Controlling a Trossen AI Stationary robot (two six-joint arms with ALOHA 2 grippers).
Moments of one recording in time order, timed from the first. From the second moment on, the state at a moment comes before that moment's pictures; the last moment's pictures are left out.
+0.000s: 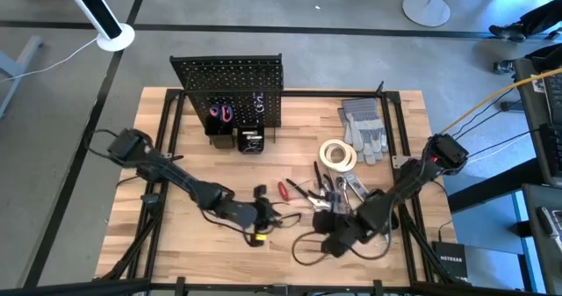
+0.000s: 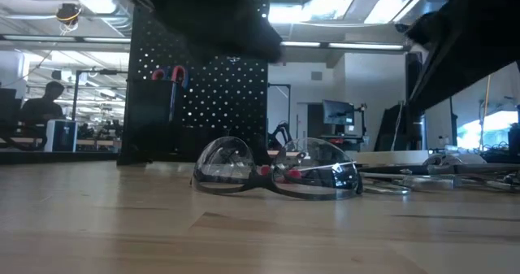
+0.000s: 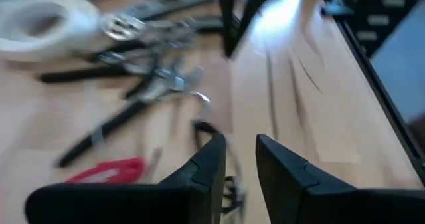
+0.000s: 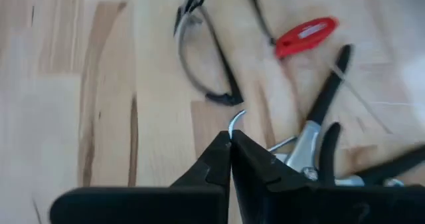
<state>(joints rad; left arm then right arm) -0.46 1.77 1.02 0.15 -0.35 -0.30 0.68 1.72 1.08 -0.51 0.51 0.66</state>
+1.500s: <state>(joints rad) -0.43 1.69 1.14 0.02 -0.31 -0.33 0.88 1.77 1.09 -0.45 0.84 0.94</state>
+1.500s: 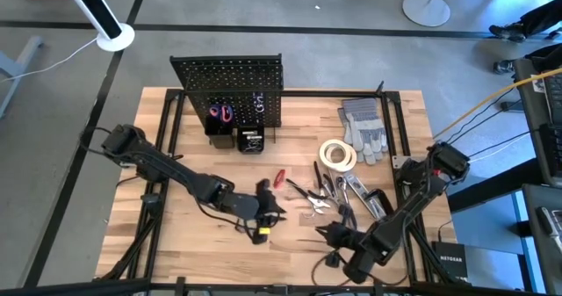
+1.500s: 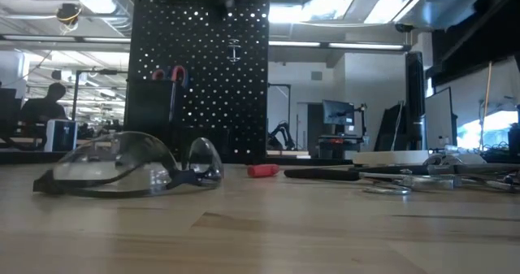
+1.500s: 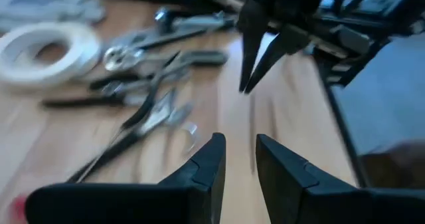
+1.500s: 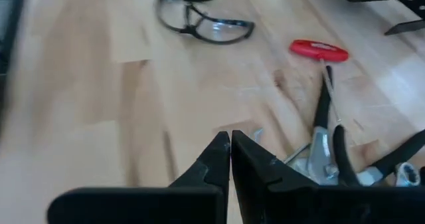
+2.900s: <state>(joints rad) -0.28 2.30 1.58 -0.11 -0.19 -0.26 0.96 1.70 1.09 -0.59 0.90 1.02</state>
